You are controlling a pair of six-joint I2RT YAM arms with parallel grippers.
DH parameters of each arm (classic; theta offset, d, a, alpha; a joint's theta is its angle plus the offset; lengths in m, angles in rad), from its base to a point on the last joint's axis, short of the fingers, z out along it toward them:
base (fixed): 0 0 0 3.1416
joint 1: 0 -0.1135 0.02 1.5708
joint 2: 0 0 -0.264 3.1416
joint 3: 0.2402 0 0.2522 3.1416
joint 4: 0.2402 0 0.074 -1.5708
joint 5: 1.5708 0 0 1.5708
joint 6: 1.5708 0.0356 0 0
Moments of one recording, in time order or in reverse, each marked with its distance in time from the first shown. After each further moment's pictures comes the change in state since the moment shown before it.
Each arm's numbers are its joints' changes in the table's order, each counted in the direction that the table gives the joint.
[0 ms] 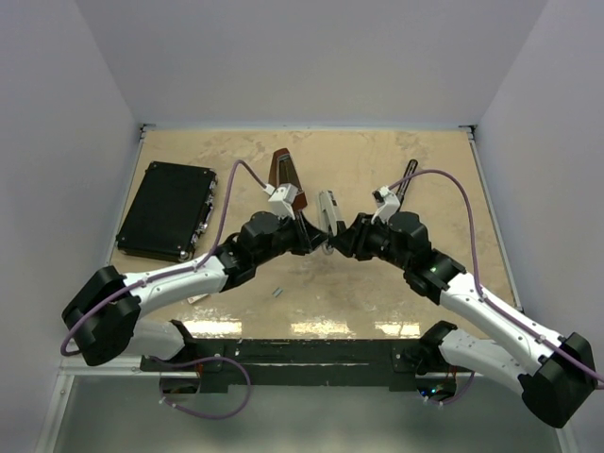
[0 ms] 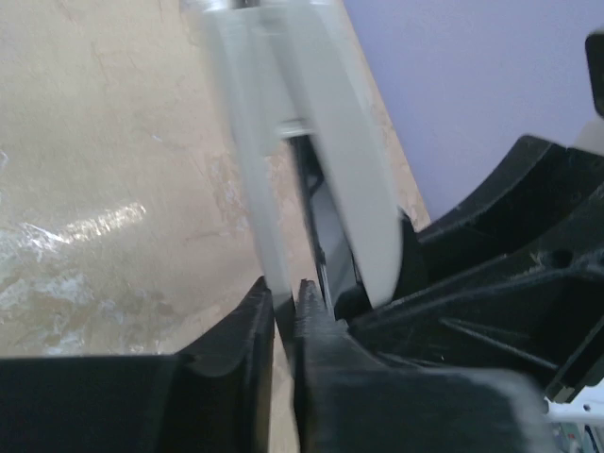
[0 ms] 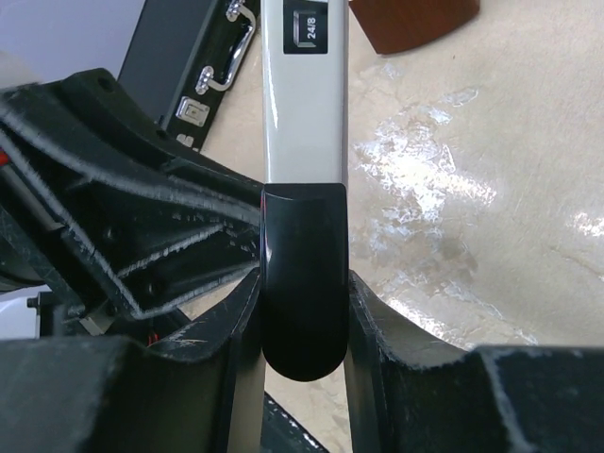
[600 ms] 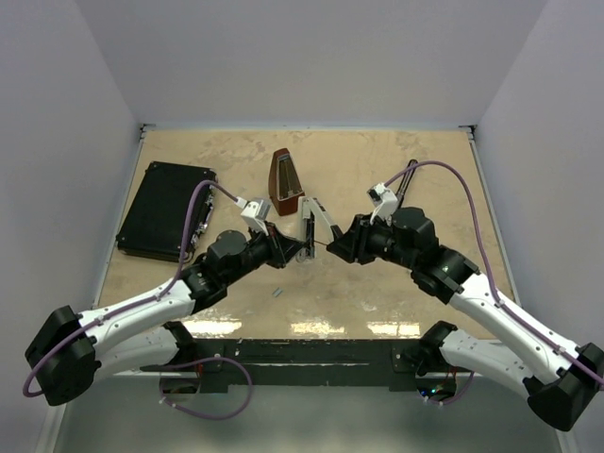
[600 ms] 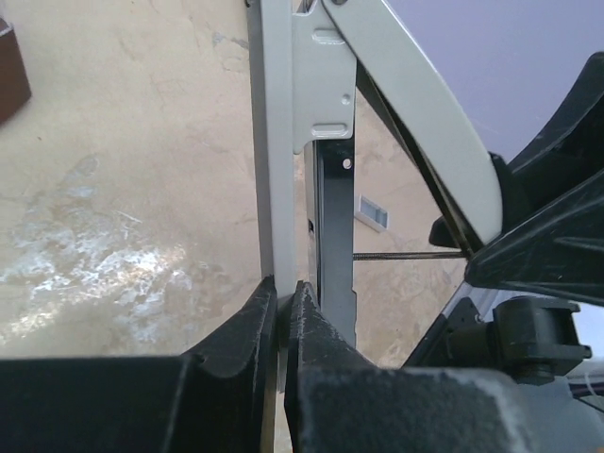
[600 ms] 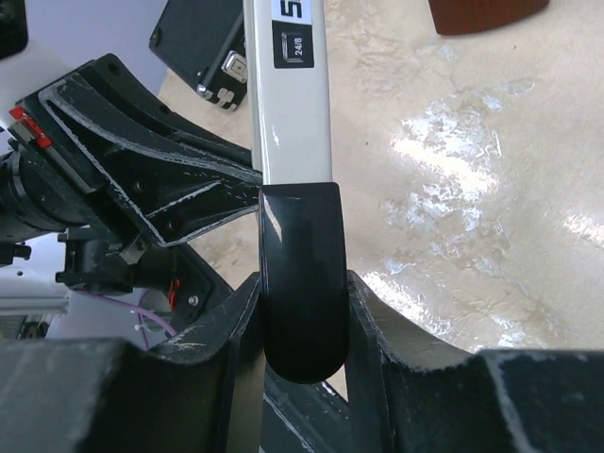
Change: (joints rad) left arm -0.015 -0.312 -0.212 0.014 -0.023 0.120; right arm -0.035 -0.040 0.145 0.218 -0.044 -0.077
